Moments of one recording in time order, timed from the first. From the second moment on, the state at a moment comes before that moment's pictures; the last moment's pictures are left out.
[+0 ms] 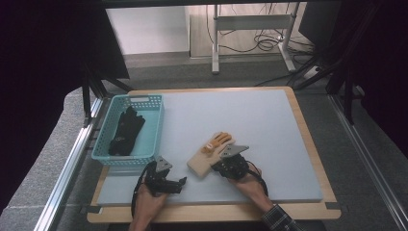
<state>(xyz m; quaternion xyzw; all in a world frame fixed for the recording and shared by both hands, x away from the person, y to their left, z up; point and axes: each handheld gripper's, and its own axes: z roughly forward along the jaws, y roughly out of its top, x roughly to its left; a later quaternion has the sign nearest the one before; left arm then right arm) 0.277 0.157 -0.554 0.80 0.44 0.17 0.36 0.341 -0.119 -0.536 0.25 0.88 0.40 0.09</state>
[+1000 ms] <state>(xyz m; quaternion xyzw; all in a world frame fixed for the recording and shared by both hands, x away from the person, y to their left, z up) 0.277 0.155 -0.554 0.80 0.45 0.17 0.36 0.335 -0.256 -0.525 0.37 0.83 0.37 0.18</state>
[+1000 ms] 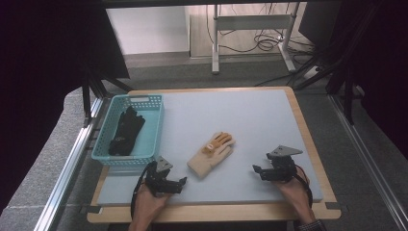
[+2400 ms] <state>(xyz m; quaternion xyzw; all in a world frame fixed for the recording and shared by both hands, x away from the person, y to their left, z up) 0.346 0.069 -0.498 0.86 0.37 0.11 0.34 0.336 -0.260 -0.532 0.38 0.83 0.35 0.19</state>
